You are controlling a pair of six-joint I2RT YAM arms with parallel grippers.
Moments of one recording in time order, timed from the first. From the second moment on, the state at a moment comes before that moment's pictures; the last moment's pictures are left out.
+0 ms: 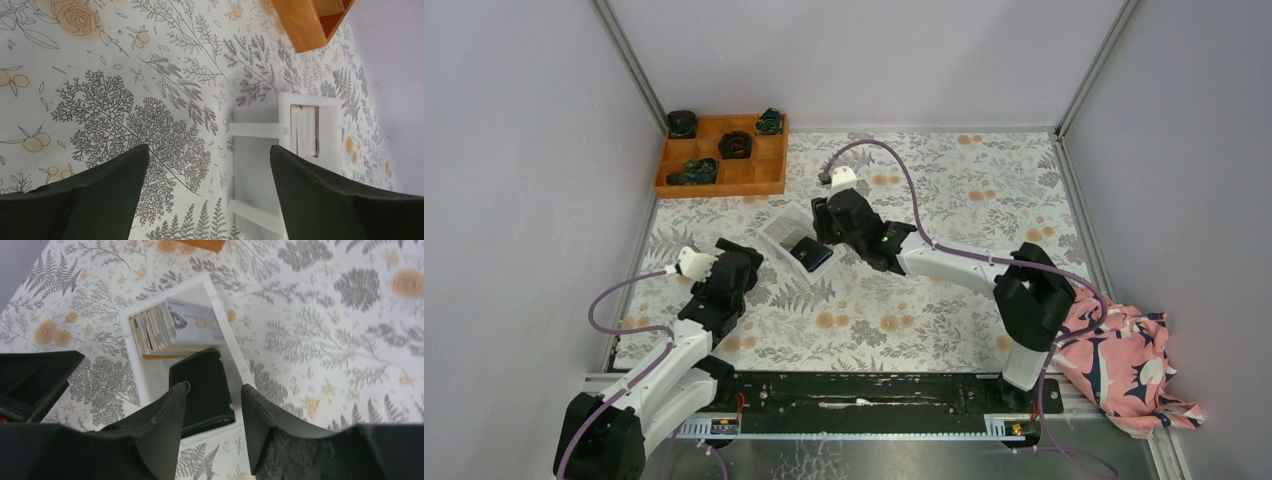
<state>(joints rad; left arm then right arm) -0.35 0.85 0.32 -0.15 -0.58 -1.19 0.93 1.80 1.32 -0.01 0.28 0.33</state>
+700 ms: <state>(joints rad) -0.35 0.79 0.30 -0.10 -0.59 -1.18 0.98 1.75 1.09 0.08 0.45 0.90</state>
